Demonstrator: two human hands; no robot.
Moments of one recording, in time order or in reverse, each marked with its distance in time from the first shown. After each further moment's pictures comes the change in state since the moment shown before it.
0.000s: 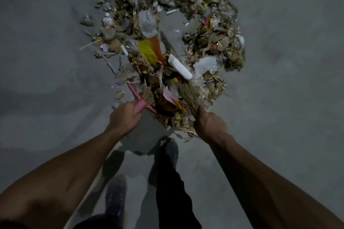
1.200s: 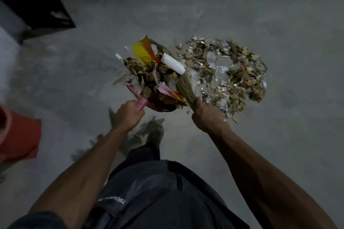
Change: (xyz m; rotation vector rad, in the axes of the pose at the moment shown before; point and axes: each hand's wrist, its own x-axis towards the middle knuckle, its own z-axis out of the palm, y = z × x) left_hand -0.587 -0.072 -0.141 -0.350 0.435 -0.353; right_hand -0.503 -0.142 -0.054 -0.250 0.217 -0.543
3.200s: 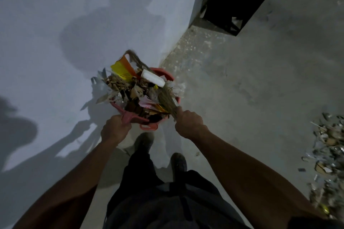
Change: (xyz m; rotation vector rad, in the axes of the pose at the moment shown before) left_hand -0.086 -0.683 -0.421 -0.284 0.308 -0.788; right_hand 0.021 -0.842 0.191 -0.334 -0.376 -0.708
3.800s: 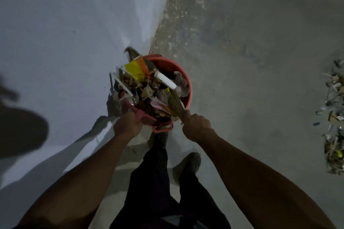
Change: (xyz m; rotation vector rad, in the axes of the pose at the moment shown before) left_hand 0.189 0.003 0.009 0.286 -0.327 0.143; right_hand 0.132 -0.049 0.052 0.130 -0.221 0.268
